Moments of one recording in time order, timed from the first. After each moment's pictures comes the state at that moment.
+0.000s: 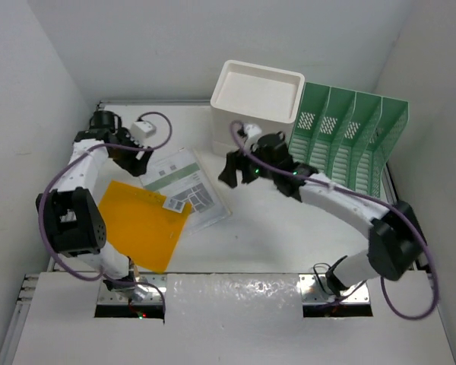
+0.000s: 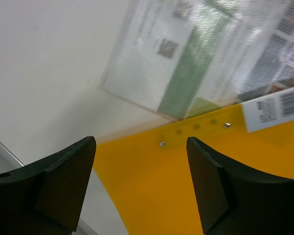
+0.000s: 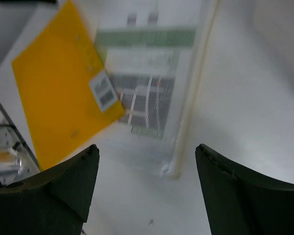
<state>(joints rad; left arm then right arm) 0.11 1.57 1.27 -0.82 0.36 0.76 0.64 1.44 1.03 -0.04 -0.23 0.25</state>
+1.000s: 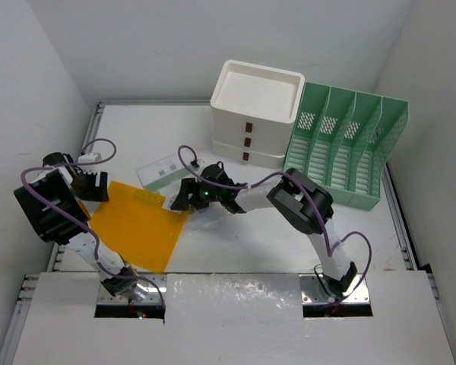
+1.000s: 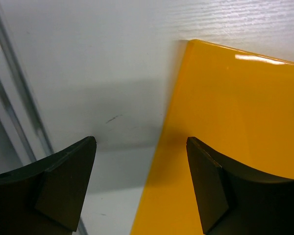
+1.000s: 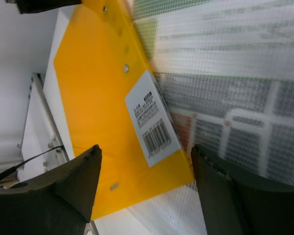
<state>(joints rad) 0.64 1.79 1.06 -0.52 0.33 0.67 0.88 2.16 1.16 0.48 -0.34 0.75</state>
